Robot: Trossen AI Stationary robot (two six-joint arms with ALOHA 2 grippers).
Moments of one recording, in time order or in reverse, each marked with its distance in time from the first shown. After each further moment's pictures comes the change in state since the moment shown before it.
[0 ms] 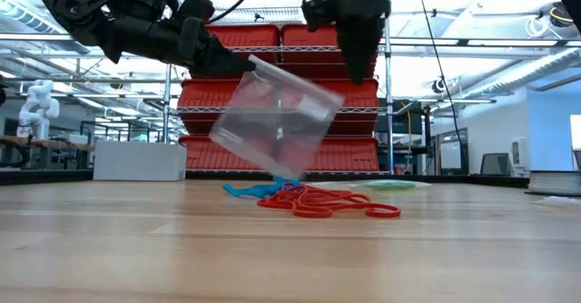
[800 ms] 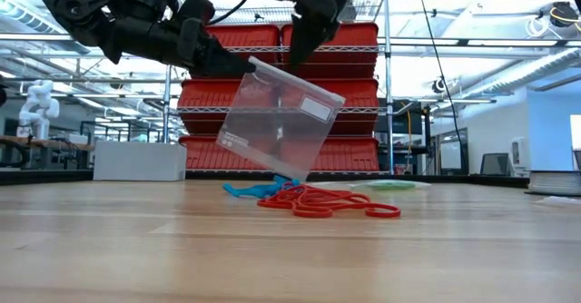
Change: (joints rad) left arm -0.001 0.000 0.000 -0.009 0.007 -0.001; right arm 0.023 -0.085 -0.167 0.595 0.049 -0.127
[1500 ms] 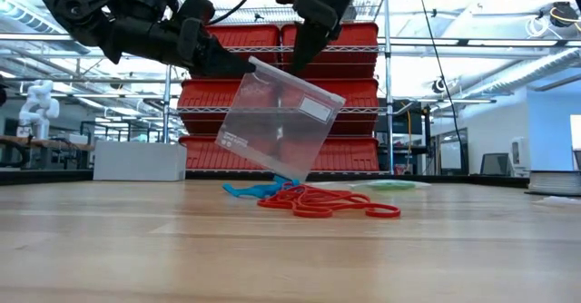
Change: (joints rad) left arm 0.000 0.000 0.000 0.000 0.002 0.000; right arm 0.002 -0.008 -0.020 0.001 0.081 0.011
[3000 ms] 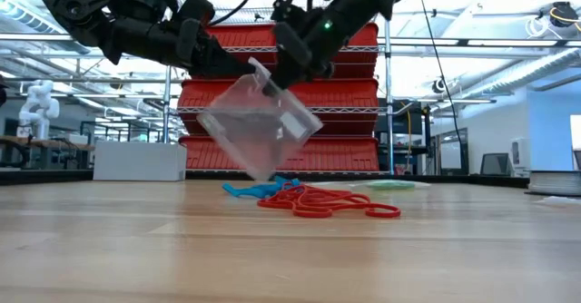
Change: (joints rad) left arm 0.000 0.000 -0.001 -0.007 0.009 -0.002; right arm -0.035 -0.061 -0.410 0.705 -0.068 0.093
